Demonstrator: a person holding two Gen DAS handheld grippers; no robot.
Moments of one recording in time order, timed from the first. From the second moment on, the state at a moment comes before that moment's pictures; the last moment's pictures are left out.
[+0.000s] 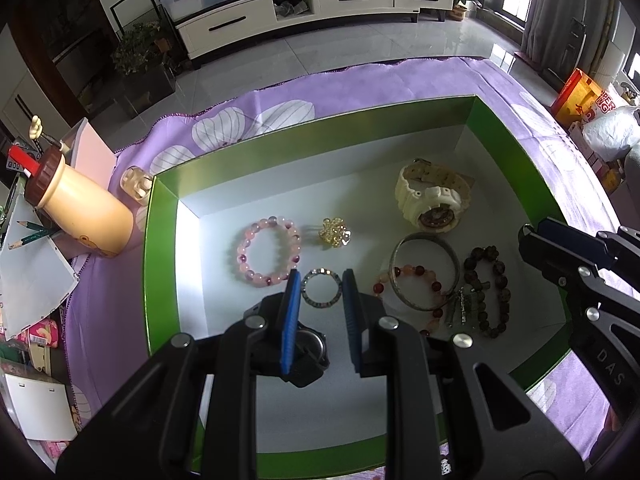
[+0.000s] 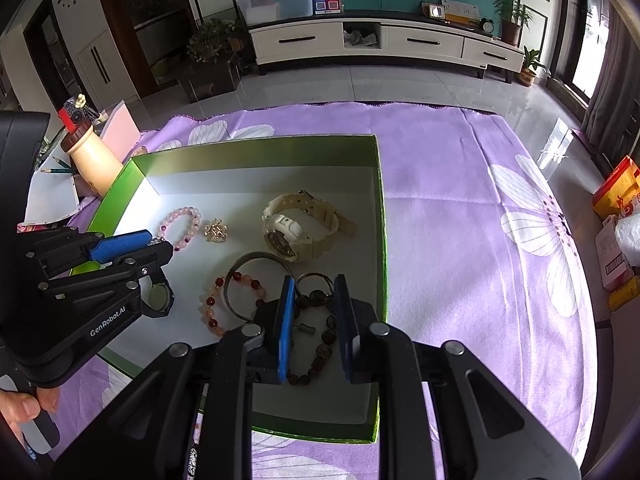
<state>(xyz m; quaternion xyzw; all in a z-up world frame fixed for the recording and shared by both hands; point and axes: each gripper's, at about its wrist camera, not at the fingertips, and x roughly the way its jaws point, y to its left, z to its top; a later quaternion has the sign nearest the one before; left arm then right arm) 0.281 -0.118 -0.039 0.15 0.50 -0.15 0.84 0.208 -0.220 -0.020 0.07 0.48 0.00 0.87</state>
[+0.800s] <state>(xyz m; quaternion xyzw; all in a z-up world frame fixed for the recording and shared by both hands) 0.286 -0.124 -0.044 0.17 0.51 -0.15 0.83 0.215 -0.221 -0.023 0.06 0.50 0.00 0.86</state>
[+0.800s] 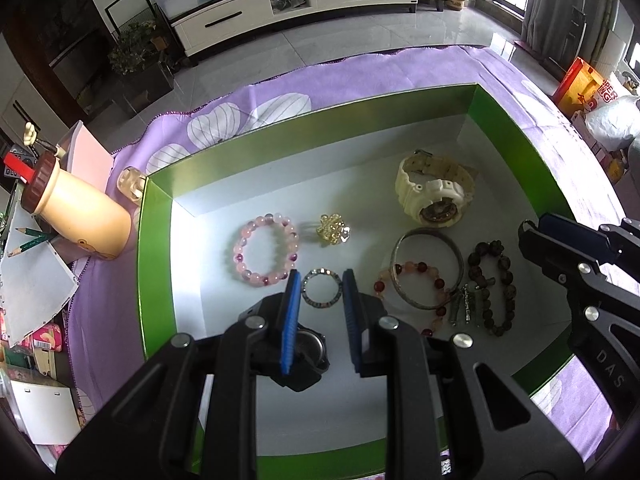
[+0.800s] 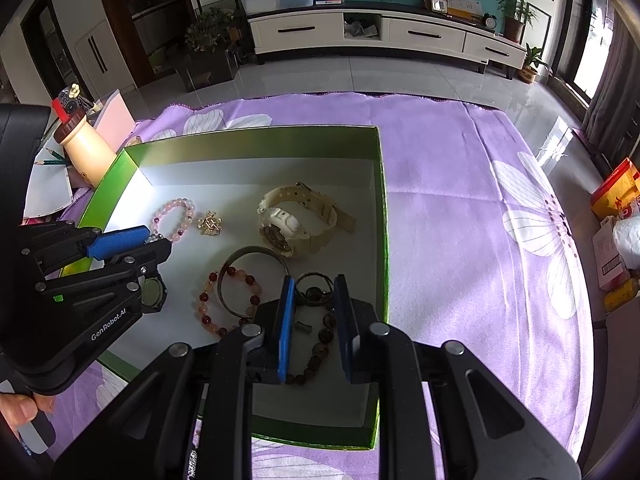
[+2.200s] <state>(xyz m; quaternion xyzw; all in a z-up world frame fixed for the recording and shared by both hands) 0.287 -0.119 -0.039 0.16 0.51 -0.15 0.83 0.214 -0.219 -0.019 0.06 0.51 -0.01 0.86</state>
